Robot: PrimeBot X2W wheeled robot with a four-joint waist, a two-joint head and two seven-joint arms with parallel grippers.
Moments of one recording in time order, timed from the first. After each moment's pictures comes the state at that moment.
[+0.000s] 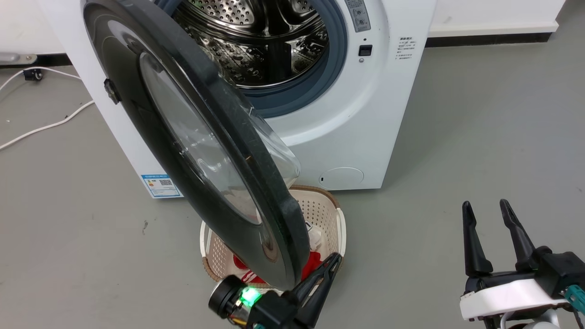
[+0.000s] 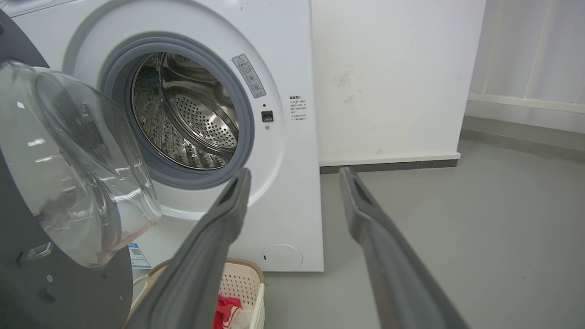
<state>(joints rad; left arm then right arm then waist) -0.02 0.12 -0.58 0.00 -0.13 -0.11 -0.21 0.00 -0.05 -0.03 0.07 0.13 0.13 -0.26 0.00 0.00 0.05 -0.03</state>
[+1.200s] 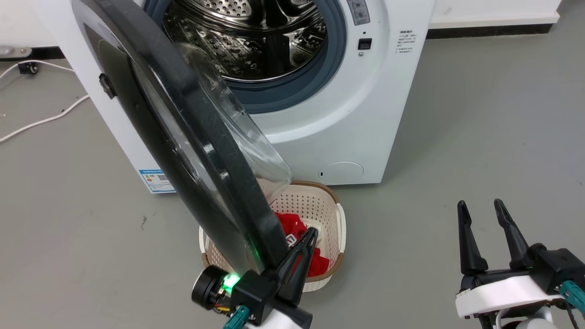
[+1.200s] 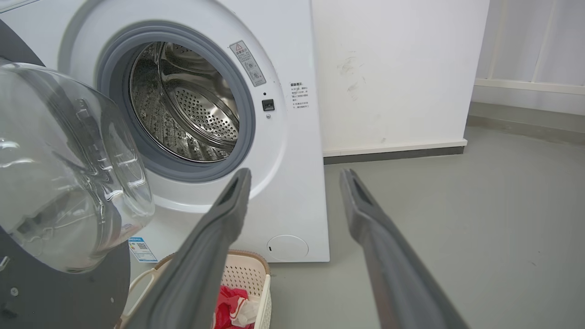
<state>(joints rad) -0.09 0.10 -0.52 0.07 -0.18 0.04 -0.23 -0.02 -0.05 -0.02 0.10 0.16 0.13 -0.26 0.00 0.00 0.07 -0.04</state>
